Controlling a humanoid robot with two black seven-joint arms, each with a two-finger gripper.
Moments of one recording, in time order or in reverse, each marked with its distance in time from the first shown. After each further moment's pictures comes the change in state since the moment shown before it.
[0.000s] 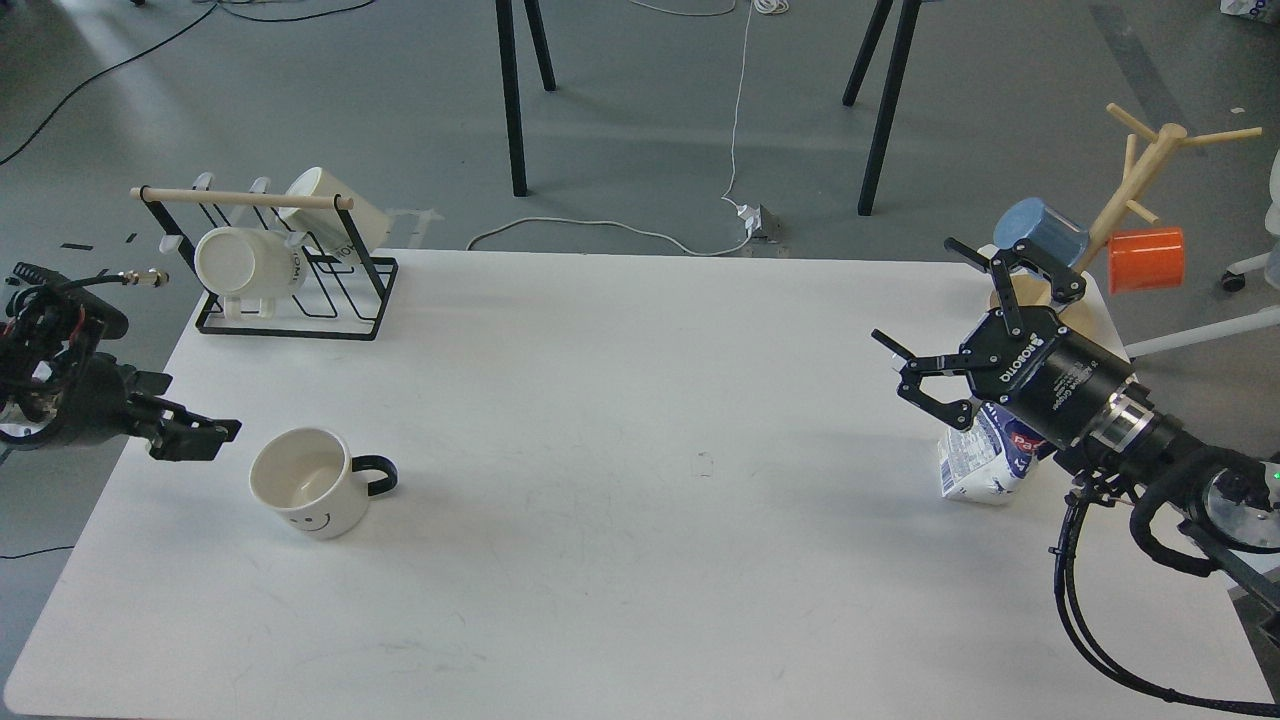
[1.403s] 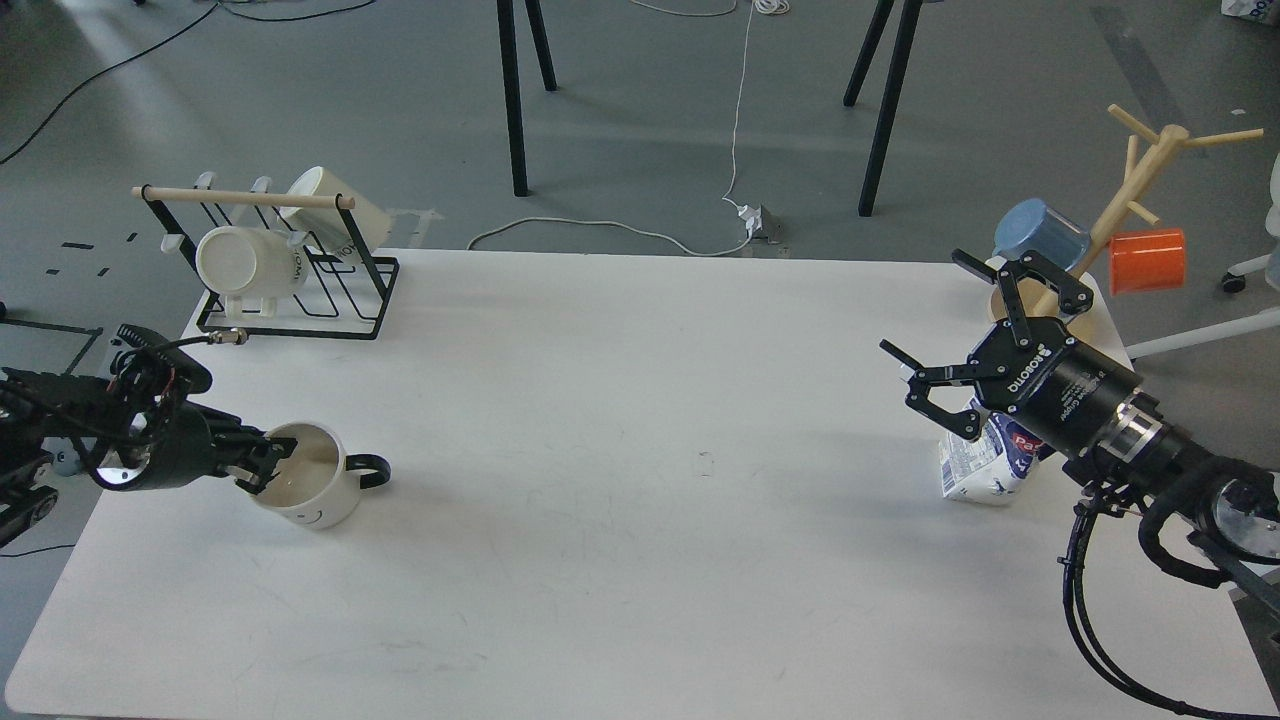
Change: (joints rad) left arm 0.042 -0.130 0.045 0.089 0.011 0.143 0.000; right arm -0.027 -0.012 0.006 -0.001 0.000 0.000 0.002
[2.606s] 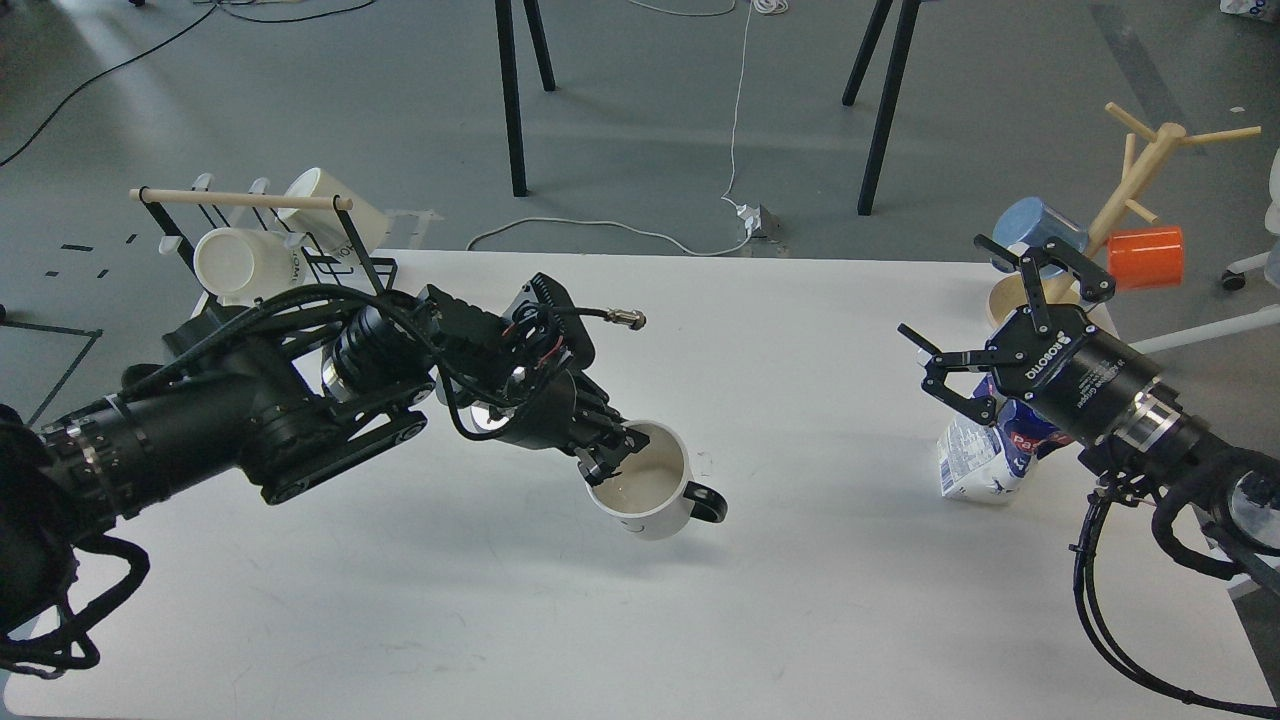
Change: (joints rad) left arm -0.282 -0.548 0.115 -0.133 0.062 -0.203 0.001; right arm 0.001 -0.008 0.029 -0.015 0.000 0.000 0.005
